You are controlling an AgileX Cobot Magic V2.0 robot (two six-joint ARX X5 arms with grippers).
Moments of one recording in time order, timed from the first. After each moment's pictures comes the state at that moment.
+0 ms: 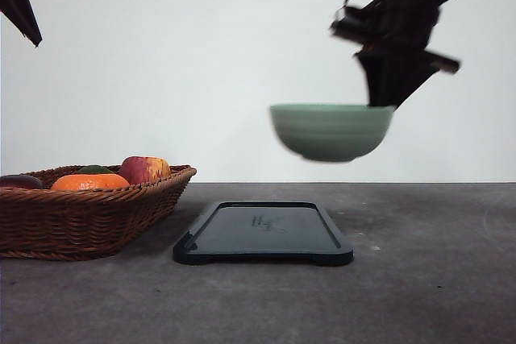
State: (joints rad) left_arx -0.08 1.06 1.02 -0.72 0.24 -0.13; right_arx 0.33 1.92 1.78 -1.14 -0.21 0.06
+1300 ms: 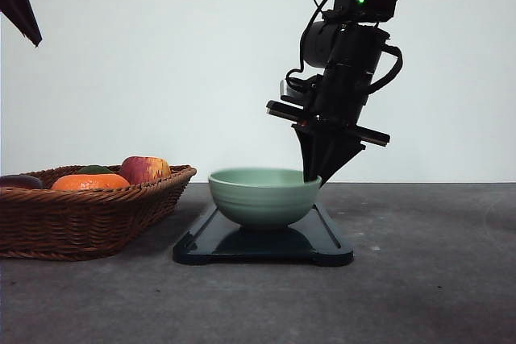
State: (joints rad) left_arx -0.08 1.06 1.02 -0.72 0.24 -0.13; right_arx 0.42 2.15 1.82 -0.93 -0.24 0.14
